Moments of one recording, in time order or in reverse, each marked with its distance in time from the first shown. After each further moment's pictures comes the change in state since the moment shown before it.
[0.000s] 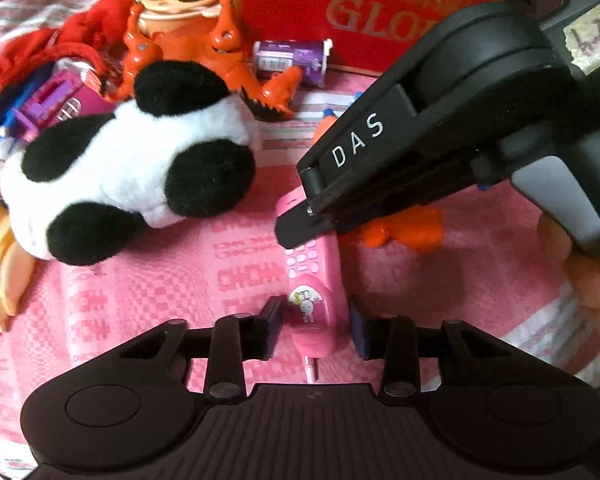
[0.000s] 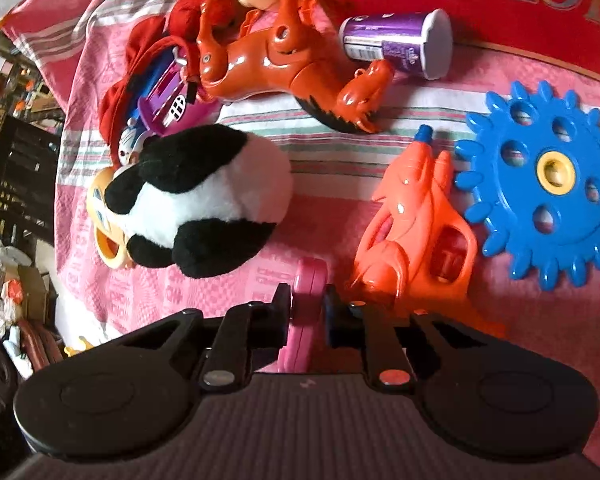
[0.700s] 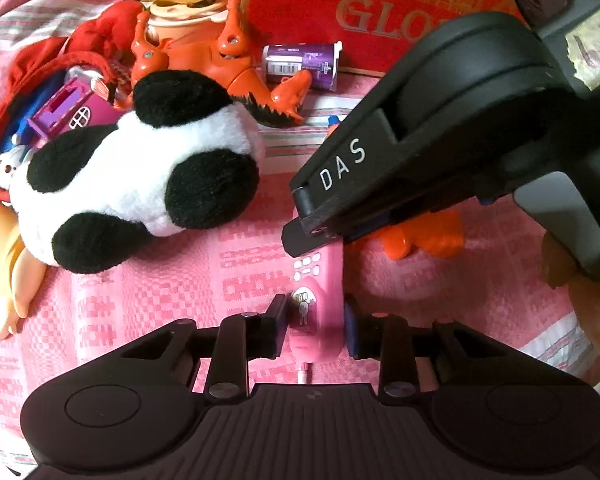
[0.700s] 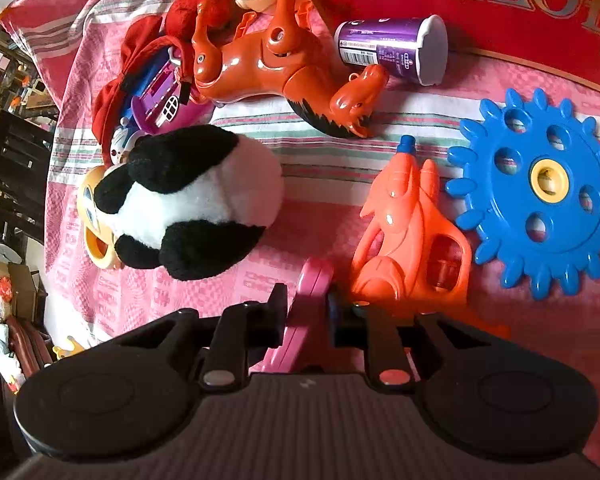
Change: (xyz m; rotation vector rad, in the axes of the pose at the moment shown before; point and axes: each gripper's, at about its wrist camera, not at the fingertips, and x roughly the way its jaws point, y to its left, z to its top) left arm 0.011 -0.006 0.008 -0.004 -0.003 0.056; right arm 0.003 -0.001 0.000 -0.024 -0.013 -0.023
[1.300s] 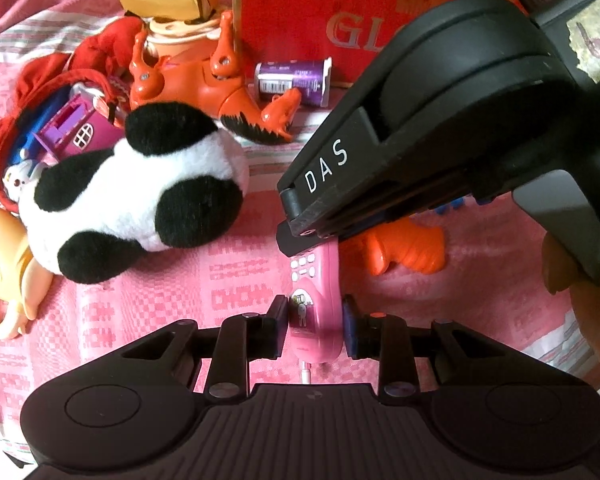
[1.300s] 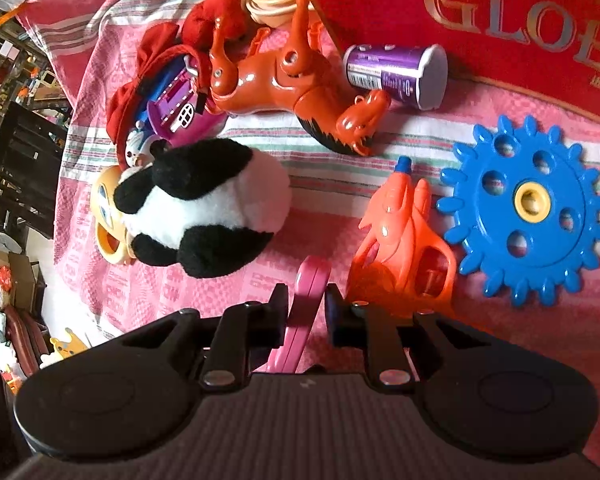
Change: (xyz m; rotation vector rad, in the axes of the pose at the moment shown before) left arm -0.009 -0.013 0.016 -0.019 -0.007 0.027; right arm -0.021 0.003 0.003 -0.046 -0.015 0.002
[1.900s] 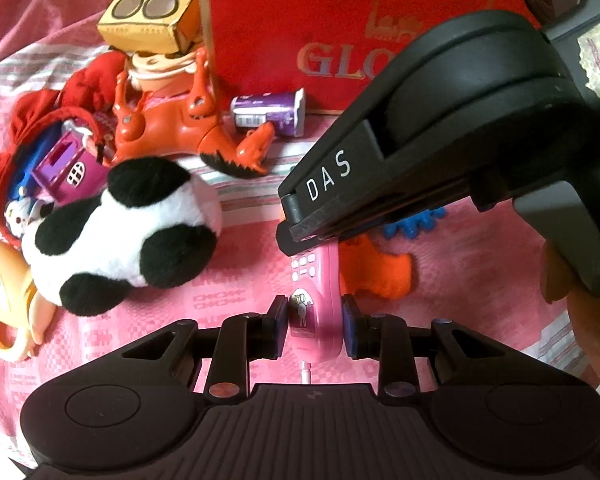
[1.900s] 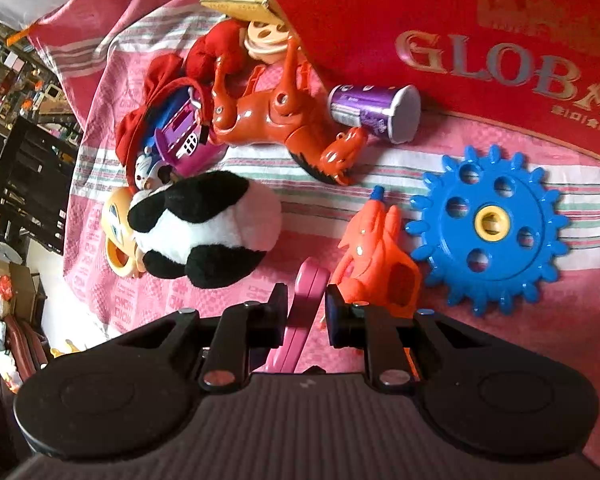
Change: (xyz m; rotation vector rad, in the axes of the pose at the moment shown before) left arm -0.018 -0.027 0.019 0.036 -0.018 0.004; right arm -0.032 -0.008 0.000 0.009 -0.064 0.000
